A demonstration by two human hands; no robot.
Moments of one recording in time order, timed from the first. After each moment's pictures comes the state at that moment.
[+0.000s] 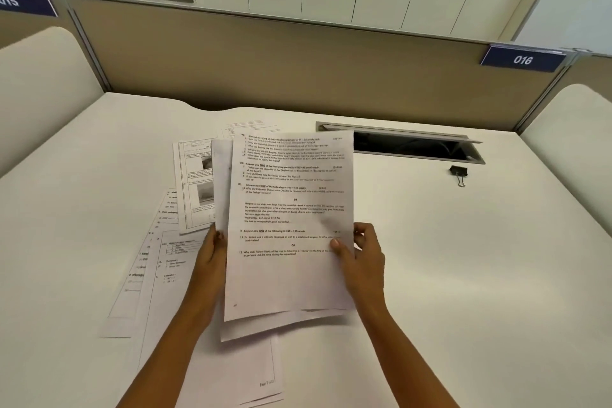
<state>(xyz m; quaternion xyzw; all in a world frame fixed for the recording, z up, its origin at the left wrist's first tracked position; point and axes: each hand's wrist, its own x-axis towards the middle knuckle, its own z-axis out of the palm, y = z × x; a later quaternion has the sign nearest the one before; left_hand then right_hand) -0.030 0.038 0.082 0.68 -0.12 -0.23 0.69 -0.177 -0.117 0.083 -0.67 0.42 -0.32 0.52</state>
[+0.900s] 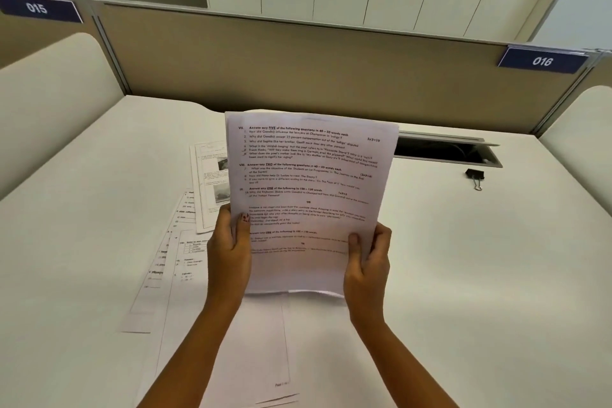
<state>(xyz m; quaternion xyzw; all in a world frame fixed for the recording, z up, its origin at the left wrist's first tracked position) -0.035 0.028 0.110 0.75 -0.22 -0.04 0.62 -0.162 -0.087 0.081 -0.66 0.32 -0.47 0.49</state>
